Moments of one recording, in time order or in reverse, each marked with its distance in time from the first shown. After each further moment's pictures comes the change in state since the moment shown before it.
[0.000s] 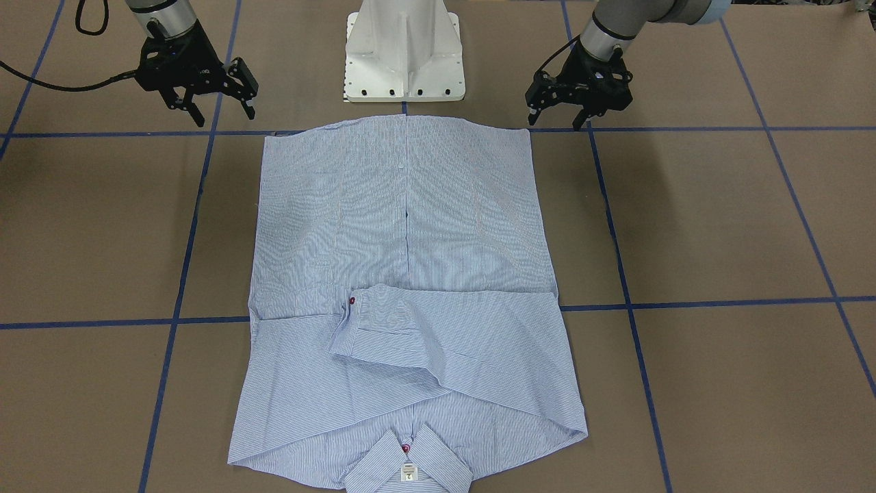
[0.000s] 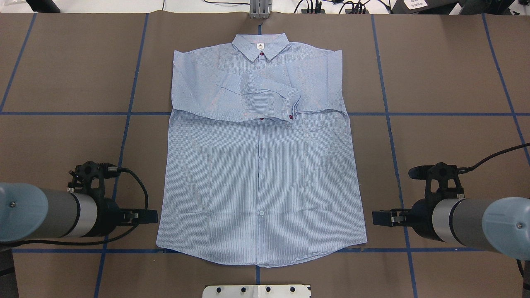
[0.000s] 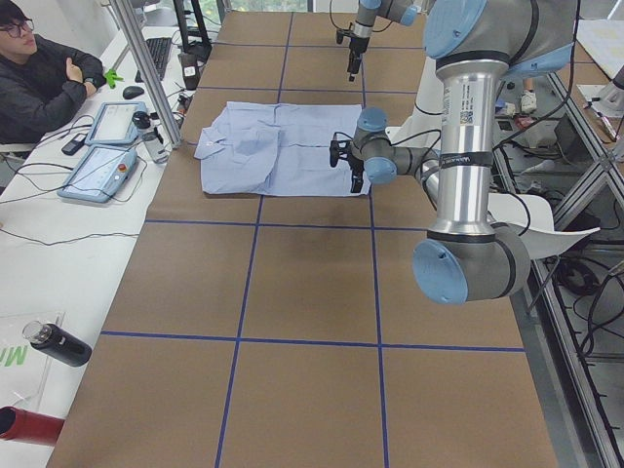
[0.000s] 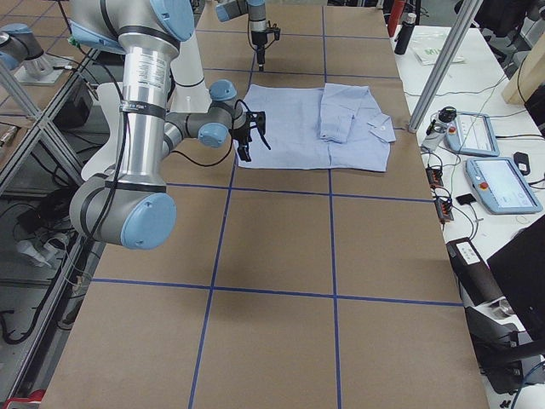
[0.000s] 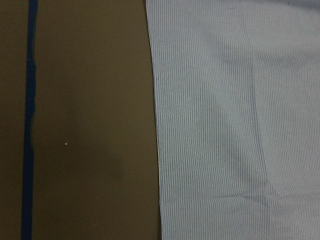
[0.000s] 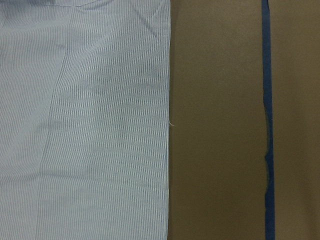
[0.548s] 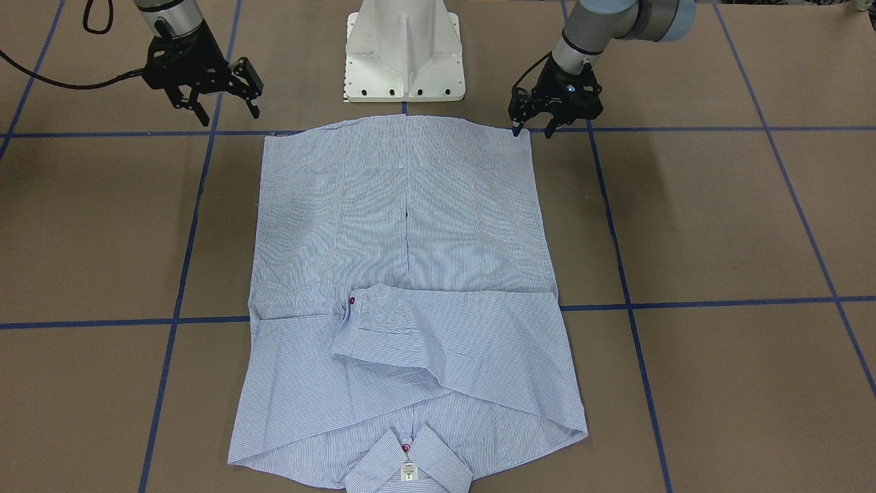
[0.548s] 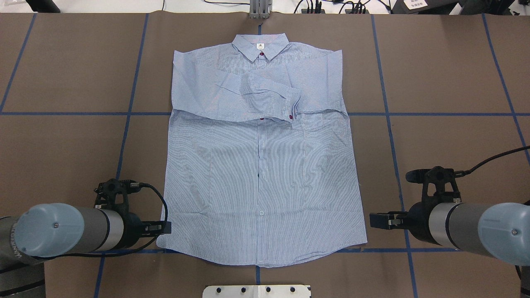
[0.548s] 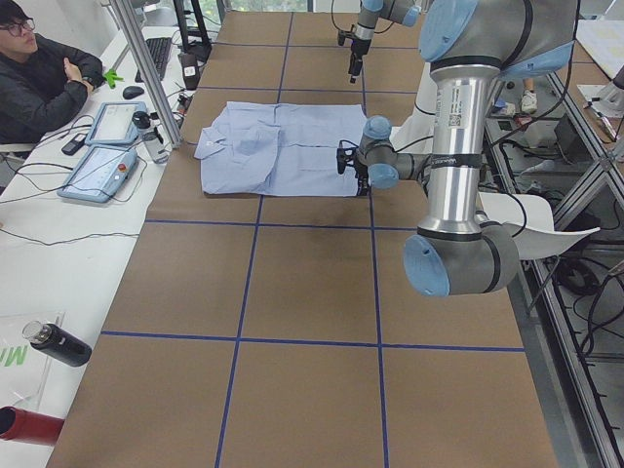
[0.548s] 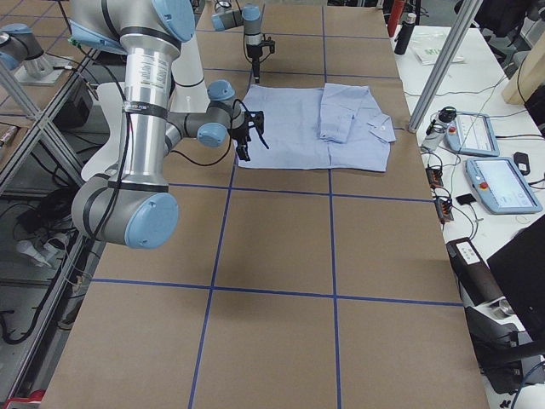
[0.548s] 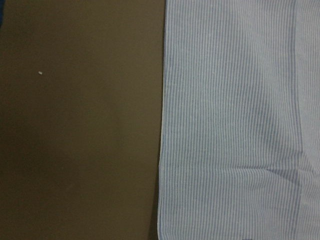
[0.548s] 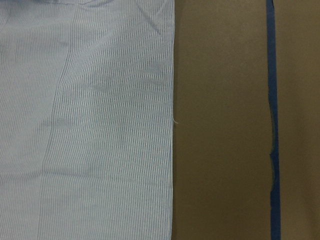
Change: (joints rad) left arm 0.071 -0.064 0.088 -0.019 0.061 -0.079; right arm -0.015 0.004 -0.001 -0.001 -0.018 0.008
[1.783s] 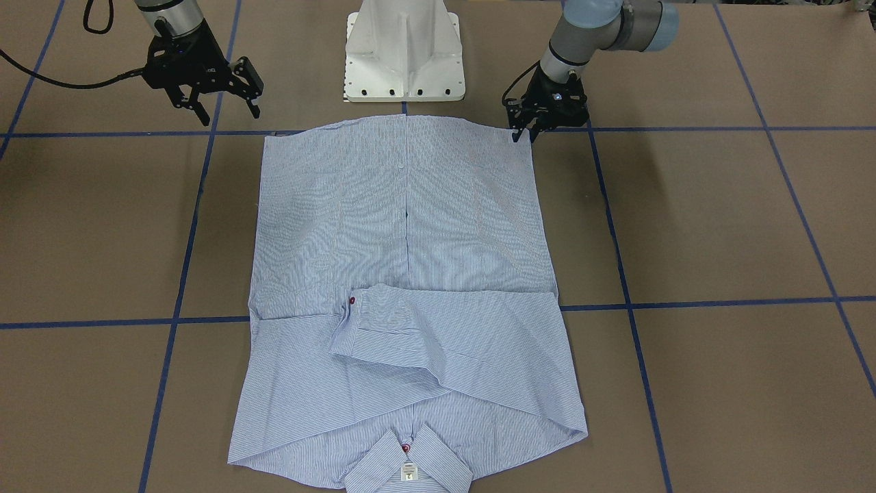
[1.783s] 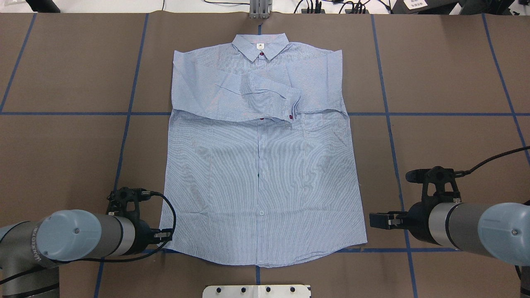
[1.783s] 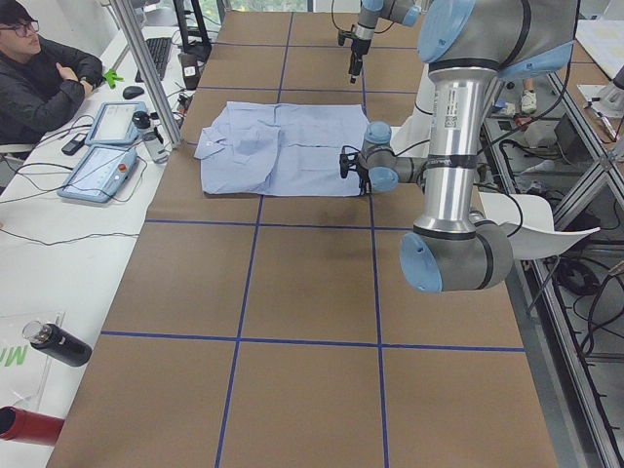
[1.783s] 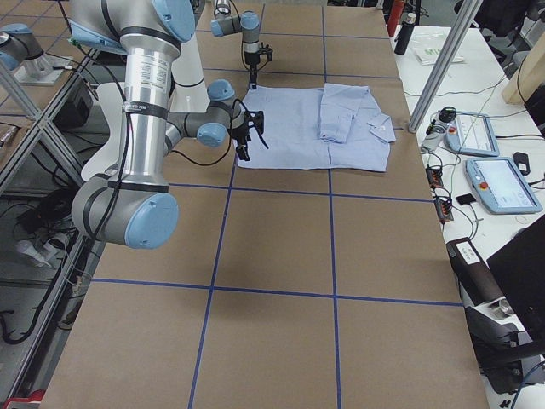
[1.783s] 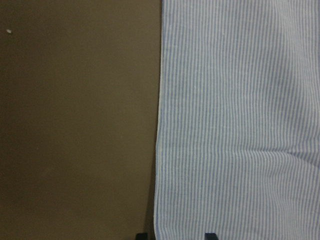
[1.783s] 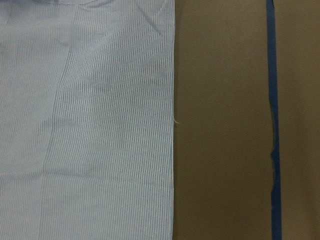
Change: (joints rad) left arm 0.029 -0.033 0.060 -0.002 -0.004 -0.007; right arm 0.000 0.000 0.001 0.000 0.000 0.004
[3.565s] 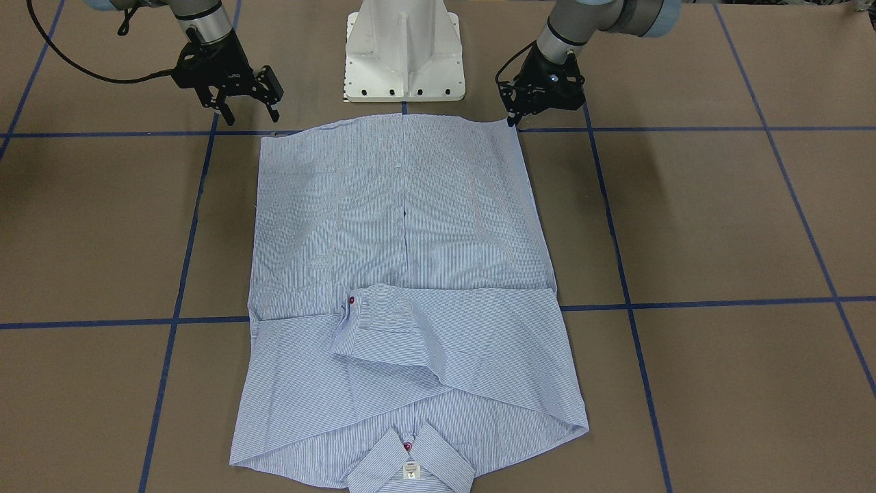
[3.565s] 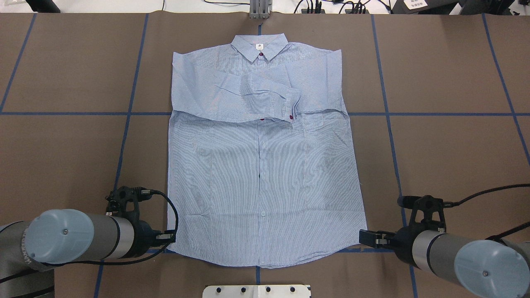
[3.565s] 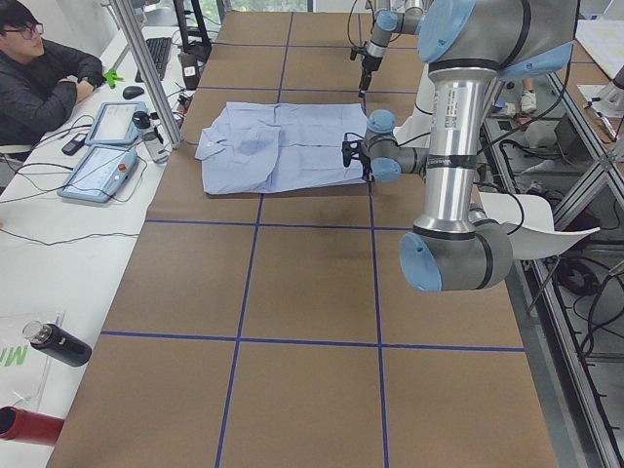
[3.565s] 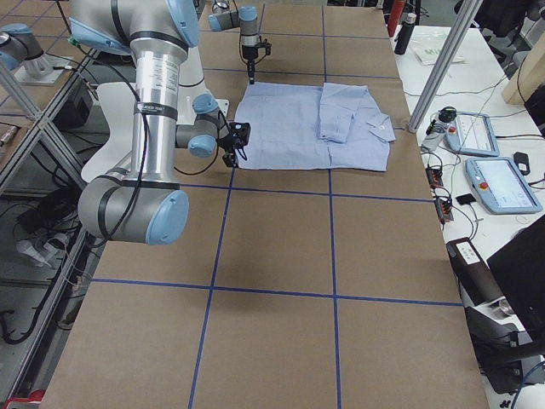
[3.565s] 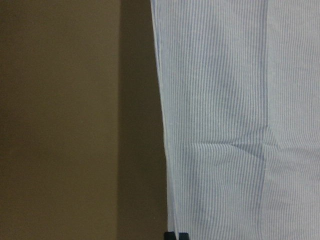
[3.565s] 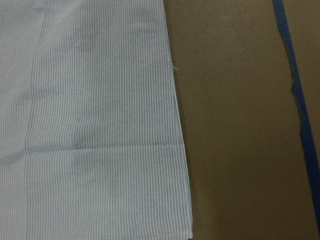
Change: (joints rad) left arm 0.000 0.000 -0.089 0.003 -0.019 -0.030; right arm -0.233 -0.008 -0.105 0.109 -0.254 0.260
